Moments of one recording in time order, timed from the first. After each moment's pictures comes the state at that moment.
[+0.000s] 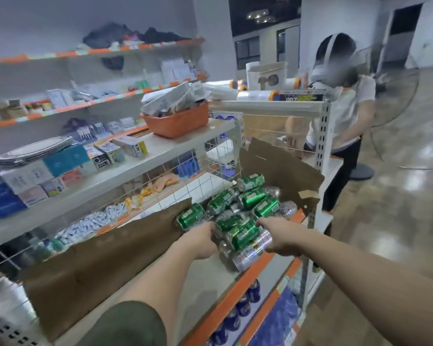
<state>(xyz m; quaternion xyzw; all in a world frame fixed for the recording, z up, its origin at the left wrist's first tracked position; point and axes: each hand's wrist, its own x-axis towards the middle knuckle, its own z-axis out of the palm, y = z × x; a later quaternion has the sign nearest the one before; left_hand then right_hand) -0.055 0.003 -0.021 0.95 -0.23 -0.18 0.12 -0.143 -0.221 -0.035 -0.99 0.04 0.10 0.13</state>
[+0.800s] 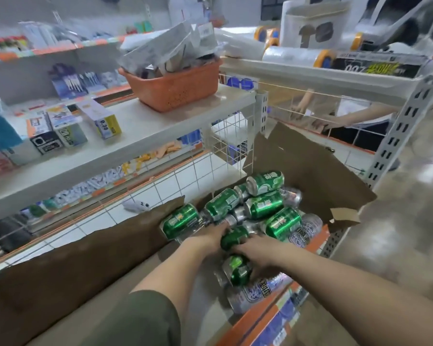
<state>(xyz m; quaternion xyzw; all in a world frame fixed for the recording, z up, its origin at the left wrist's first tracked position) 0.112 -0.081 -0.128 0.93 -0.24 -0.27 0.08 0.026 -0.236 -0.112 -0.96 -0.19 0.22 0.04</state>
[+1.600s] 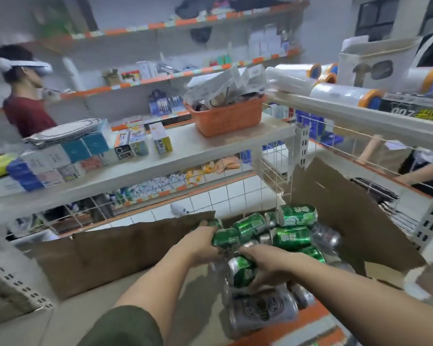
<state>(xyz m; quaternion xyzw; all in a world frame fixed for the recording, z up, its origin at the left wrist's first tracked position) 0.062 -0.052 -0.040 0.97 -0.07 -0.14 0.16 0.050 -0.262 -0.061 -0.92 -0.29 0.21 0.16</state>
